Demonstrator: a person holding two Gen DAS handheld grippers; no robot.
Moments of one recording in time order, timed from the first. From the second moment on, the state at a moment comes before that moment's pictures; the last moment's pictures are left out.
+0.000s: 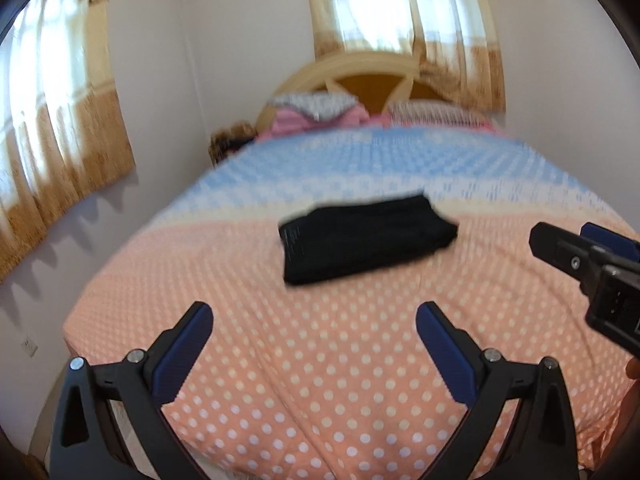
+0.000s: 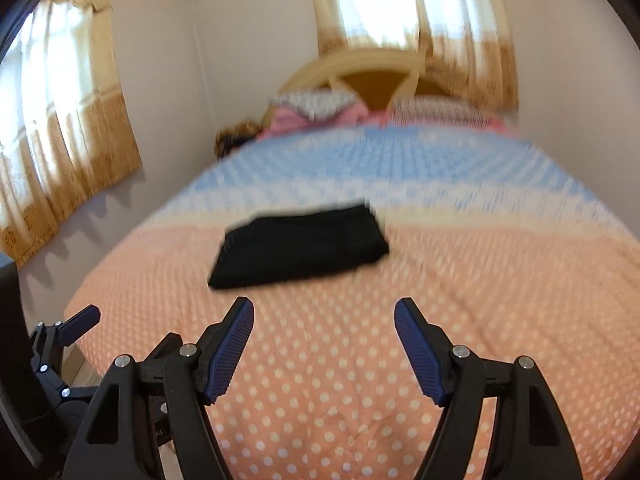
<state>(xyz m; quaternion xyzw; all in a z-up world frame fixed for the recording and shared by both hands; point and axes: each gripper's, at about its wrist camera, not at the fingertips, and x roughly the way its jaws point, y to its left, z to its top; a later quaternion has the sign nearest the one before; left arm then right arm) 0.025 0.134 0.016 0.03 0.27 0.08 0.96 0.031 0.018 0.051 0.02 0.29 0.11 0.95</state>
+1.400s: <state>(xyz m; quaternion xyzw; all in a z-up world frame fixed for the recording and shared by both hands) -0.008 0.131 0.049 0.00 0.22 0.11 0.97 -0.026 0.018 0.097 0.04 0.20 0.12 0.97</state>
